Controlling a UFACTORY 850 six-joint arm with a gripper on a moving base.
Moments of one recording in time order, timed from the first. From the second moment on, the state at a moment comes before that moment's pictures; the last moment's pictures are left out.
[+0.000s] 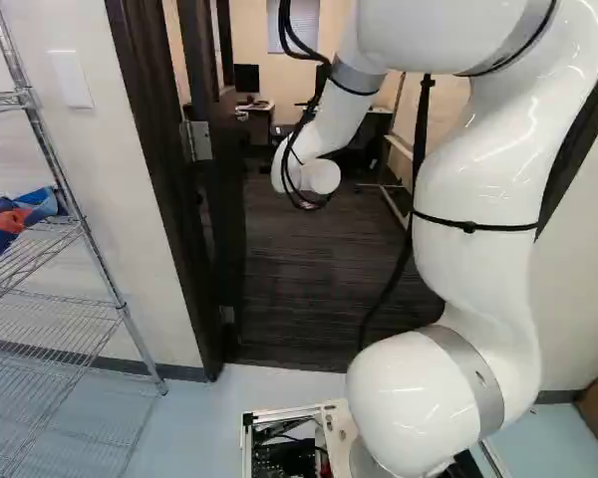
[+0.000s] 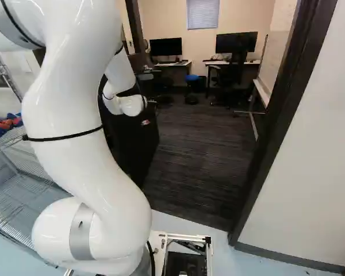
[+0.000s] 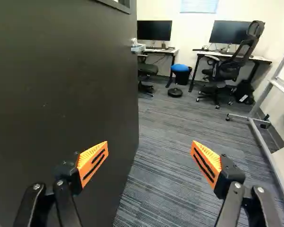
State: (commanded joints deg) arm 9.0 -14.9 -45.5 -2.8 44.1 0.0
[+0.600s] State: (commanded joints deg) arm 6.4 -6.4 -36.0 -10.5 44.1 0.0
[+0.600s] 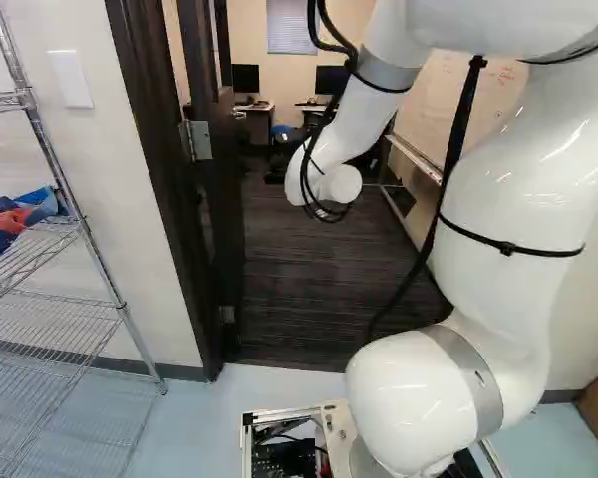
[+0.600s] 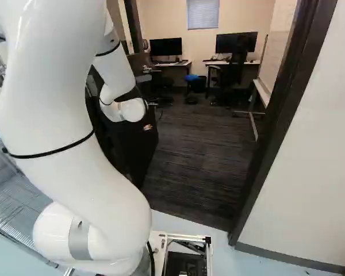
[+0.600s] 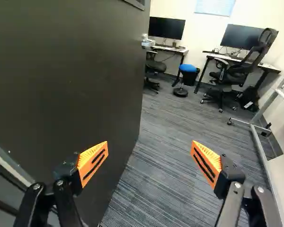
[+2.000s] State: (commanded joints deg) arm 3.0 4.3 -23.0 -8.1 45.6 0.0
